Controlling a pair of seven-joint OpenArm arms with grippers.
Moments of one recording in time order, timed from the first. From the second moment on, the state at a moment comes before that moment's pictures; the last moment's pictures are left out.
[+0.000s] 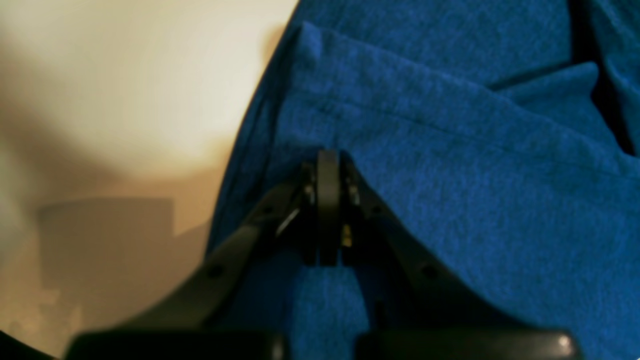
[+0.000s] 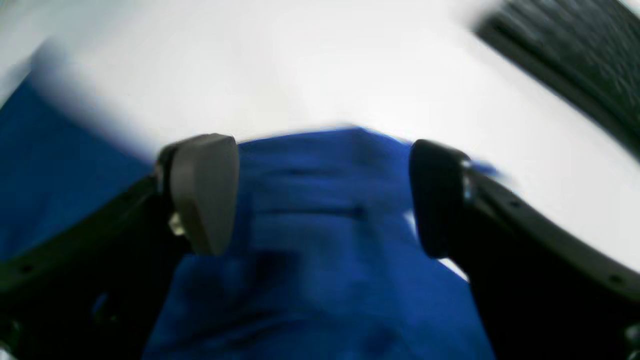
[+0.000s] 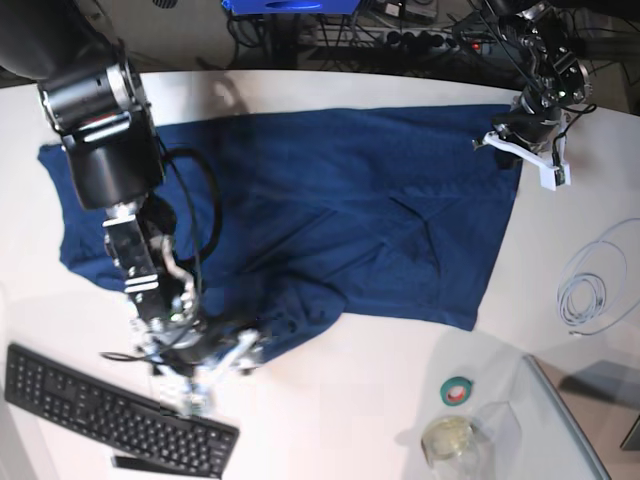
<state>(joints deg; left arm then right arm) 11.7 -2.4 -39.3 75.6 -8.3 -26.6 31.6 25.2 1.3 -12.0 53.7 10.6 -0.4 -24.8</state>
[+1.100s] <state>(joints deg) 17.1 -1.1 -38.9 99.1 -7.6 -26.2 34.6 31.6 -1.4 -4.4 40.2 11.0 -0.6 -18.4</state>
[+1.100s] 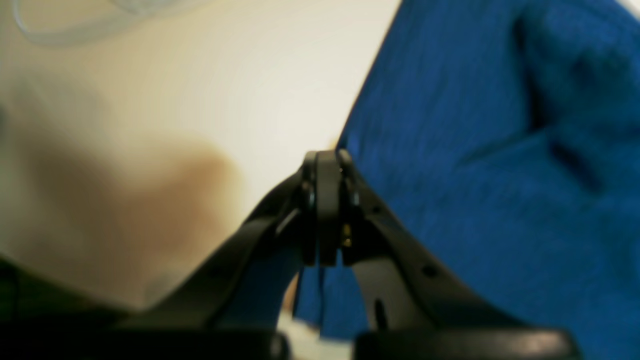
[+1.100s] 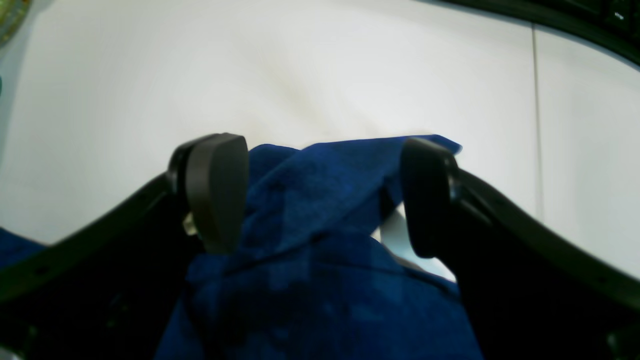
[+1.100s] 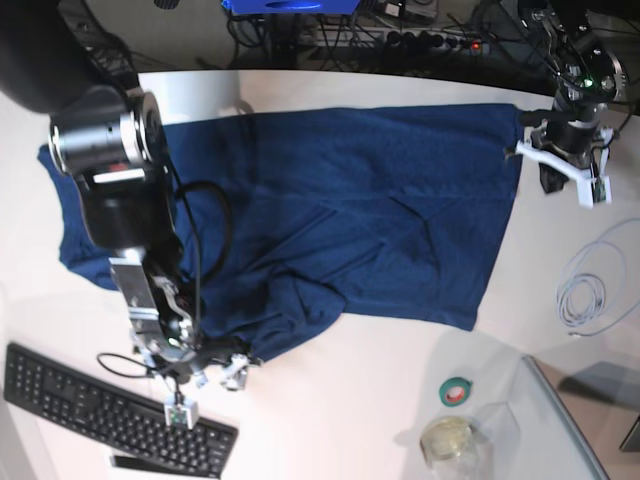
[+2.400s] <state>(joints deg) -41.4 6.6 16.4 15.4 -5.5 -15.0 21.7 -8.4 8.9 15.7 96.5 11.1 -0.4 -31.7</state>
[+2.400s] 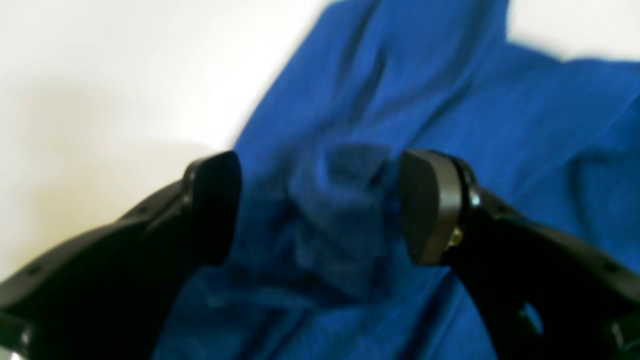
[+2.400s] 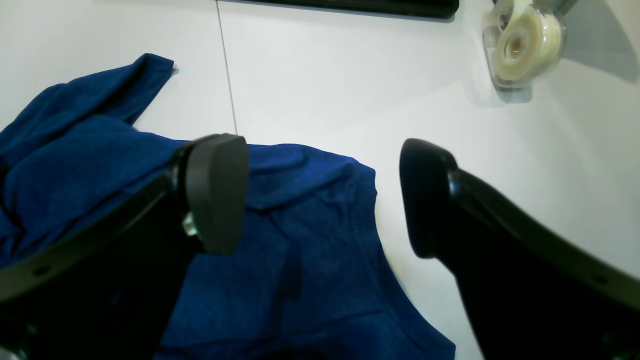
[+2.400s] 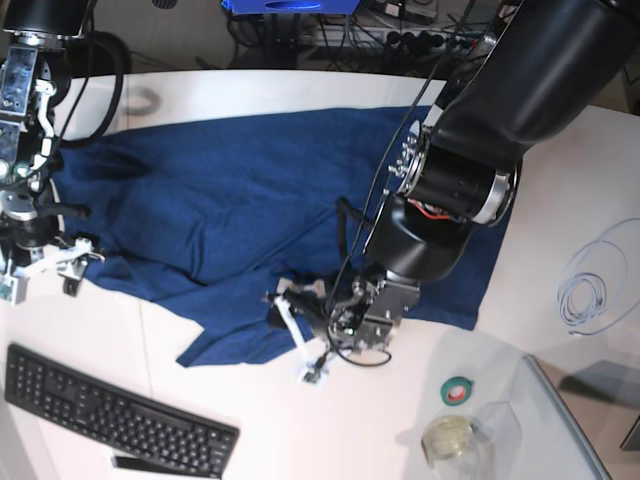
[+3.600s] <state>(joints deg) -44.4 5.7 15.7 30.0 -5.7 -2.8 15.5 -8.0 9.0 11.7 96.4 11.1 -0.4 -31.7</state>
